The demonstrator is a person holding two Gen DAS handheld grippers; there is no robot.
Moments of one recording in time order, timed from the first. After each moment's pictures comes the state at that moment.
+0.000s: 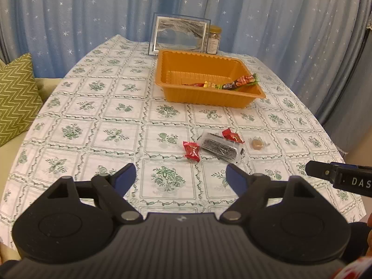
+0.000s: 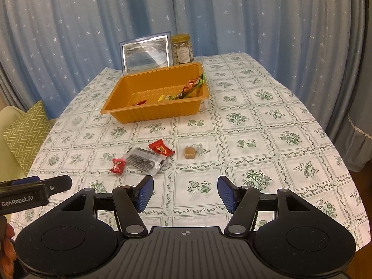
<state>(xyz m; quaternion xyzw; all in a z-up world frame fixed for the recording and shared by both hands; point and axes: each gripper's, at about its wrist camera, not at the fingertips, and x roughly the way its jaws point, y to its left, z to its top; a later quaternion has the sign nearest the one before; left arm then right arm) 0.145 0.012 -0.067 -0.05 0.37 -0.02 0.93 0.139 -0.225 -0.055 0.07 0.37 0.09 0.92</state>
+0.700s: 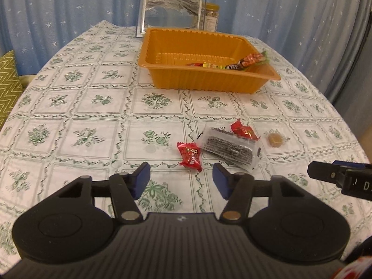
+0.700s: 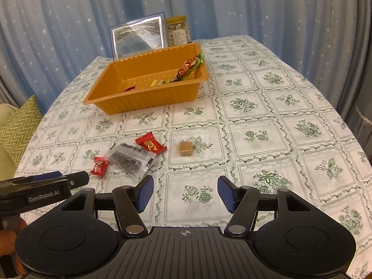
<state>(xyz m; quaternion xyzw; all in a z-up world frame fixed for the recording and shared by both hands) 0.218 -0.002 -0.130 -0.03 0.40 -0.04 0.91 0.195 -0.225 -0.105 0.08 0.40 0.09 0.91</state>
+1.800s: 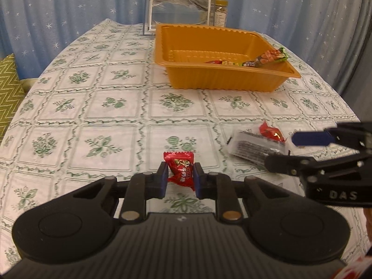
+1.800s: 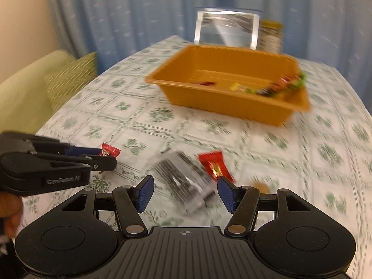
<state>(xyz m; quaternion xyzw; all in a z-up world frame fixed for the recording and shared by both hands) 0.238 0.030 -0.139 -0.02 0.40 -0.03 0.91 0.255 -0.152 -0.131 -0.06 0.36 0.29 0.88</state>
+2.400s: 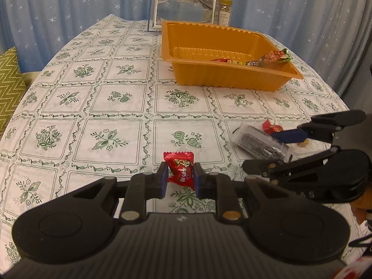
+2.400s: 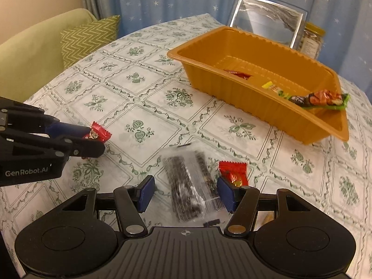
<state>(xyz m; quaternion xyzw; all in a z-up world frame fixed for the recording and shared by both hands) 0.233 0.037 -0.140 -0.03 0.41 -0.03 0.91 0.278 -0.123 -0.155 -0.14 0.39 0.32 0.85</state>
